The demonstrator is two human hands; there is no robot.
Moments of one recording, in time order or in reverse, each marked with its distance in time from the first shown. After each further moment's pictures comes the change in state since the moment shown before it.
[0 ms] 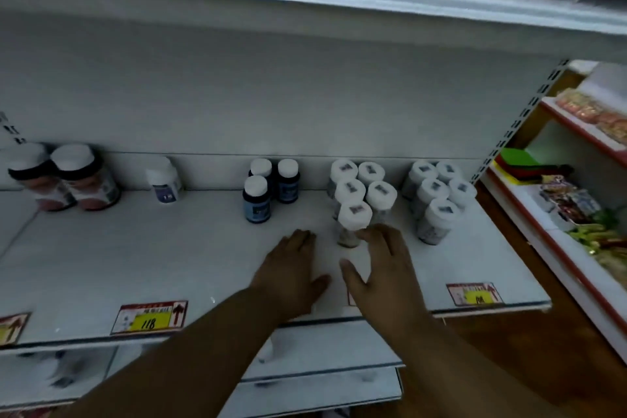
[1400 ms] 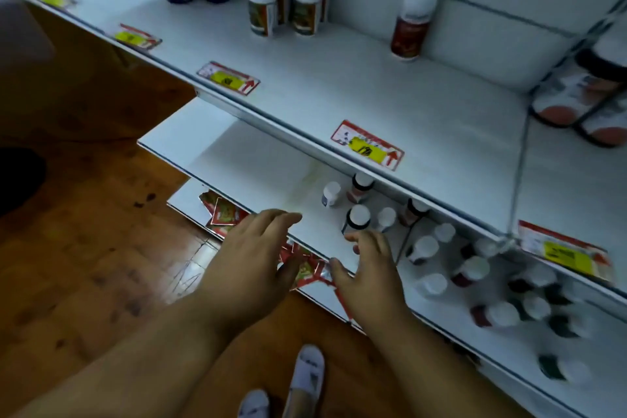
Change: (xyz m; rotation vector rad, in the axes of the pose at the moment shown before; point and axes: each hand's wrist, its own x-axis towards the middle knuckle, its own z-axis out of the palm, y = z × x) left_hand -0.460 -0.490 -0.072 -0.036 0.411 -0.598; right_hand -0.167 -0.451 0.460 0.217 -0.656 -0.078
